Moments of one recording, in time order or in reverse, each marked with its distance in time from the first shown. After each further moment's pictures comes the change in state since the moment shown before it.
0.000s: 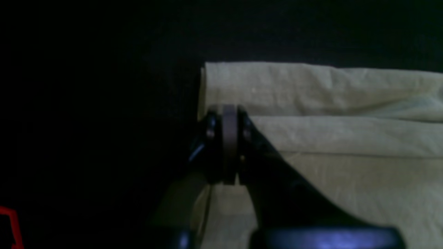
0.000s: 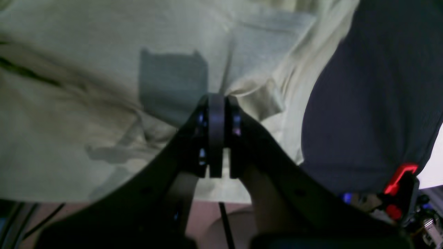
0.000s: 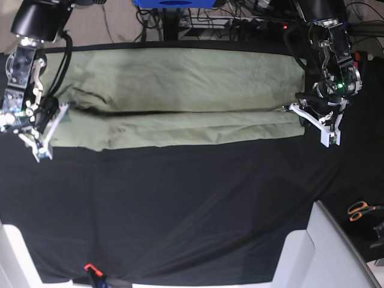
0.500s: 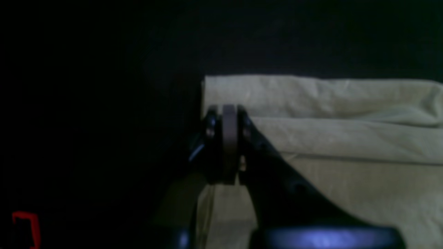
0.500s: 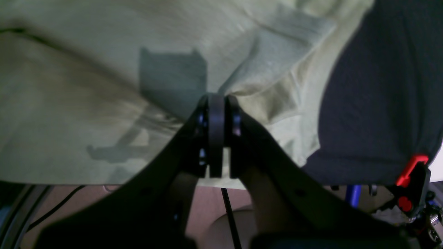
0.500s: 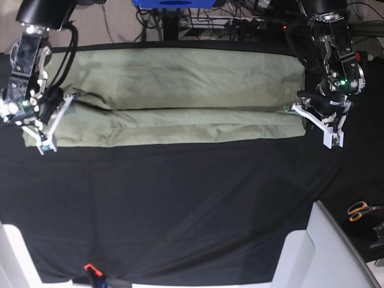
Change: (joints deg) left arm 1.9 0.0 0.1 5.4 0.3 -0.2 0.1; right arm -3.5 -2.1 -0.3 5.4 0.4 0.1 -1.5
